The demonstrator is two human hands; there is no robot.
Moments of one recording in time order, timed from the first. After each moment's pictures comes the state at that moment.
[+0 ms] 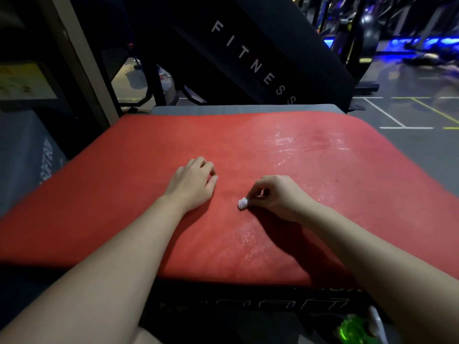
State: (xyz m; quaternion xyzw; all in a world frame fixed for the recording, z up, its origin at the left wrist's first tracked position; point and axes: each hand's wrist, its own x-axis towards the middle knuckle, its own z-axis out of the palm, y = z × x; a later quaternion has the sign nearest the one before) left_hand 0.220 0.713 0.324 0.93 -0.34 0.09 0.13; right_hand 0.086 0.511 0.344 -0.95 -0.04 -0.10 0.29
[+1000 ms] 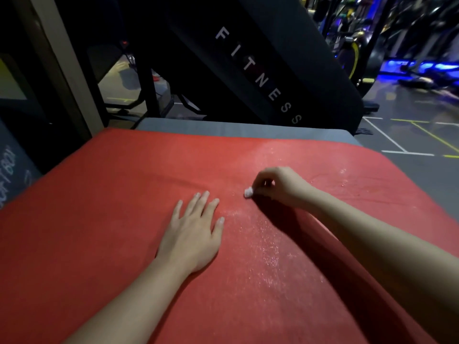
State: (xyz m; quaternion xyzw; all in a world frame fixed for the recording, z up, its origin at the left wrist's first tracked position) left_hand 0.263 0.683 0.290 0.95 -0.29 0.02 0.09; right_hand 0.258 0.430 0.353 -0.97 -0.02 -0.05 0.23
